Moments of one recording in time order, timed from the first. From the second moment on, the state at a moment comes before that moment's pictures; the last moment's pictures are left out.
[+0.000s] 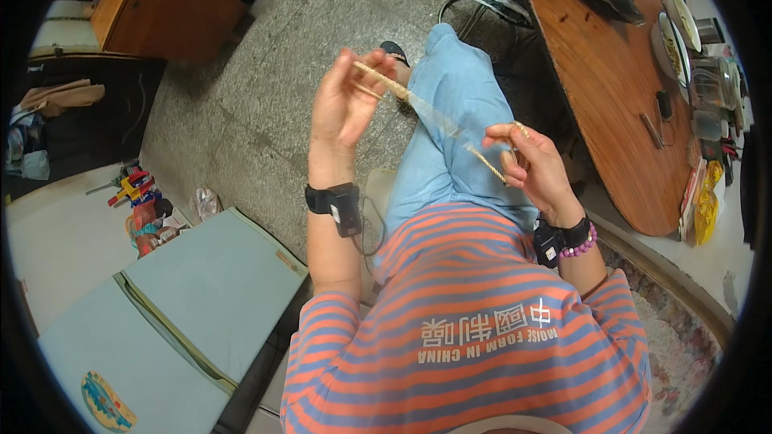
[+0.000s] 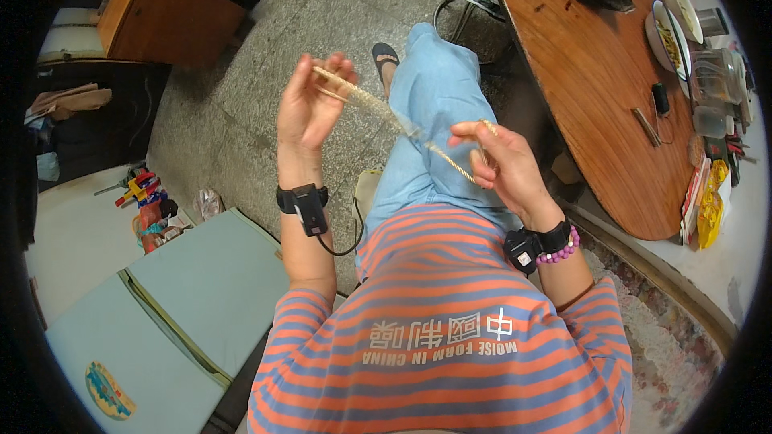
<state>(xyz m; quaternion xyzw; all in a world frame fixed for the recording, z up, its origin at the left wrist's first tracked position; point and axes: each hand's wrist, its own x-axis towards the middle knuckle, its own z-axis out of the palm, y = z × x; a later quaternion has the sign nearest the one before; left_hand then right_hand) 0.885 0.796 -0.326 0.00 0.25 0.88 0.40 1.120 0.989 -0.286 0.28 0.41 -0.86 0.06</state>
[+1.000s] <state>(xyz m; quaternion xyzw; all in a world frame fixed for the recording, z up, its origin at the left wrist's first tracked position) 0.810 0.686 -0.410 -0.09 0.21 0.91 0.34 1.250 1.110 -0.222 0.13 0.40 -0.88 -0.24</state>
